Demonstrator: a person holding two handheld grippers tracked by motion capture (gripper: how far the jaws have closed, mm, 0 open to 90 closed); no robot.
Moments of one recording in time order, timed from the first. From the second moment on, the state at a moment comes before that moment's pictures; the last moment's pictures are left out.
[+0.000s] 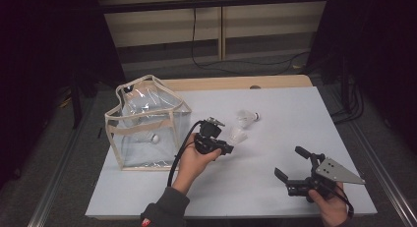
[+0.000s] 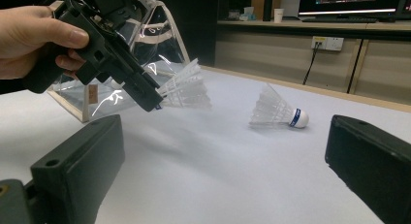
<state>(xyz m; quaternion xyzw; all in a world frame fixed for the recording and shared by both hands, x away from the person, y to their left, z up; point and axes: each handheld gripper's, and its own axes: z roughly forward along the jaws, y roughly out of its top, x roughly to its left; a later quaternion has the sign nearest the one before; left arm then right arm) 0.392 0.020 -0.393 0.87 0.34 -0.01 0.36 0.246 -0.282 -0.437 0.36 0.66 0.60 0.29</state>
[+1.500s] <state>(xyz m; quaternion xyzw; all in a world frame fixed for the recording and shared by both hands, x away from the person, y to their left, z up) 0.398 0.034 -0.364 0.87 0.34 -0.01 0.36 0.246 -0.281 -0.437 0.35 0.66 0.60 0.29</state>
